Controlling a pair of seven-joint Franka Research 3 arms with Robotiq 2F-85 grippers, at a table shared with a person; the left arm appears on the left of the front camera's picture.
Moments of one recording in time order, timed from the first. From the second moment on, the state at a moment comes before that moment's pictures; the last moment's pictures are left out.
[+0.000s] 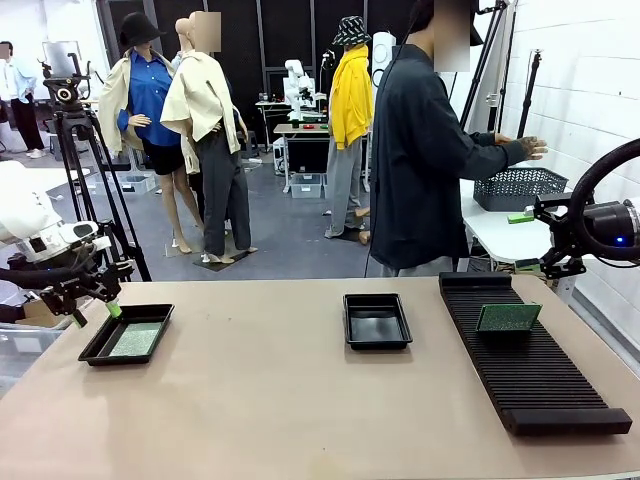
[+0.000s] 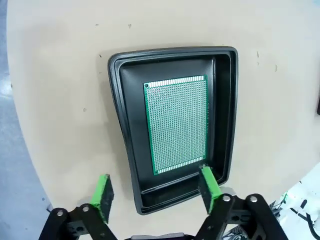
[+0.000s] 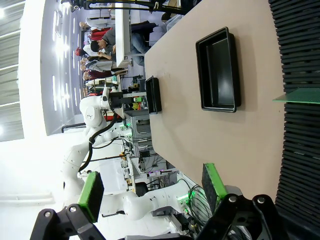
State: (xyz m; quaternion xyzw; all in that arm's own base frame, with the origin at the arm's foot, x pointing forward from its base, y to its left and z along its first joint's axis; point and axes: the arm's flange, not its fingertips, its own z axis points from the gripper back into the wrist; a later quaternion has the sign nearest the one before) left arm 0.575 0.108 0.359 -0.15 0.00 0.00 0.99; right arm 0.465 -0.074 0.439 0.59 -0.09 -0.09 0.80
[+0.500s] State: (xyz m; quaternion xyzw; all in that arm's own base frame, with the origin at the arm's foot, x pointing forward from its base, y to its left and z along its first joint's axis) left arm 0.575 0.108 0.360 -0.15 0.00 0.01 0.99; right arm 0.465 -0.074 0.439 0.59 -0.09 -0.09 0.80
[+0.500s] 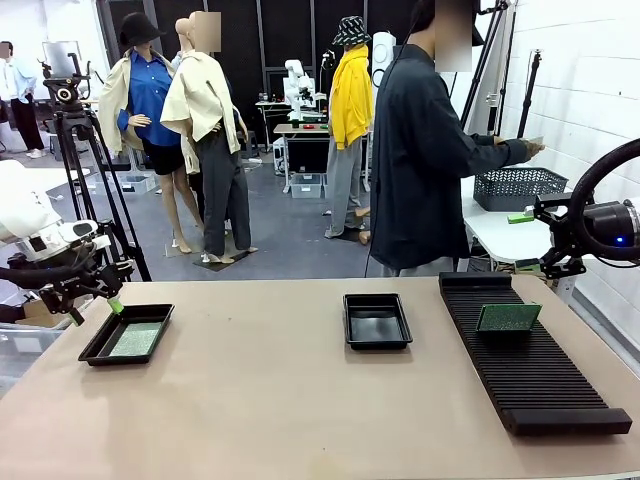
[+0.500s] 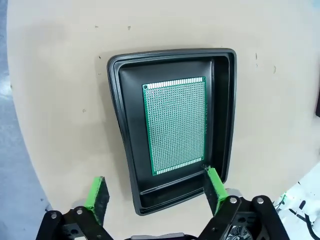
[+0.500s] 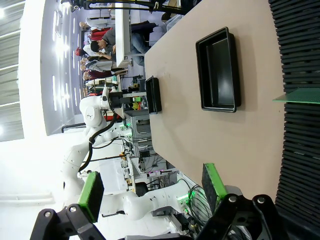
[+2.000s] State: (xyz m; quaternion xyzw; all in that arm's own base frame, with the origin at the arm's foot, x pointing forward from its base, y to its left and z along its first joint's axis) left arm 0.577 0.123 0.375 -0.22 -0.04 0.06 0.97; right arm 0.465 -0.074 0.439 0.59 -0.09 -0.09 0.80
